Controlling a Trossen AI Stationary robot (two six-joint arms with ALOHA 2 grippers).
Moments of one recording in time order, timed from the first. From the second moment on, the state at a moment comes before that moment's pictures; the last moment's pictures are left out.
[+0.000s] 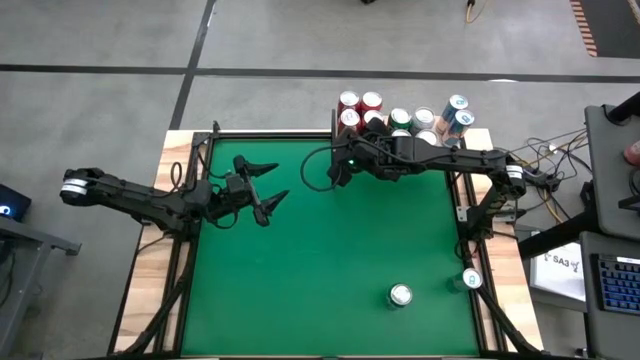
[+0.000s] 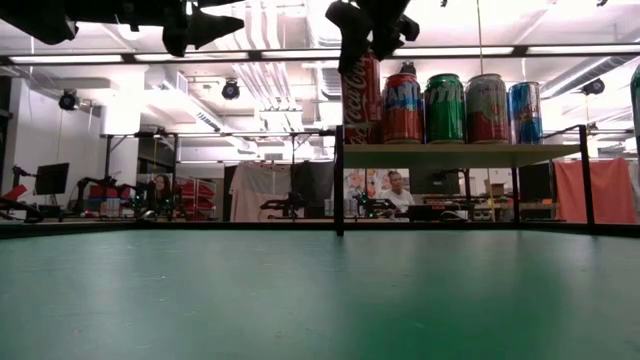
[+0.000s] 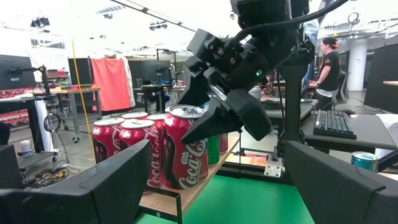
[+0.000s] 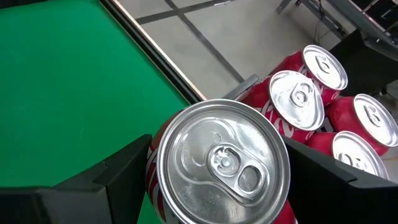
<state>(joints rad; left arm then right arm) -0.10 0.96 0.46 0.72 -0.49 0.12 -0.12 1.71 1.74 -0.89 0.66 0.24</state>
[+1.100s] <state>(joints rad) -0.09 0.96 0.46 0.73 -0.49 0.12 -0.17 1.71 1.68 -0.83 0.65 0.27</state>
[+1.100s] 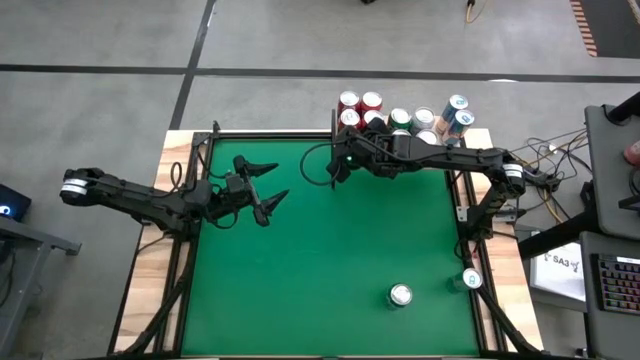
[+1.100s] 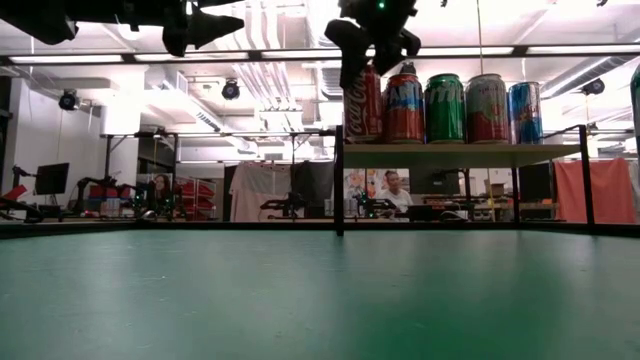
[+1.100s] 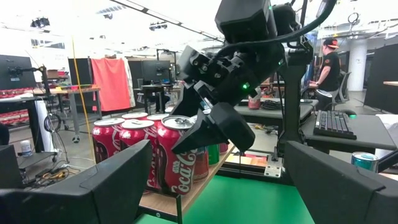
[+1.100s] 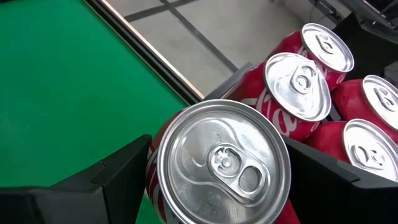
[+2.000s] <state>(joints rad) -0.09 0.96 0.46 0.73 -0.49 0.12 -0.17 1.71 1.68 -0.83 0.65 0.28</state>
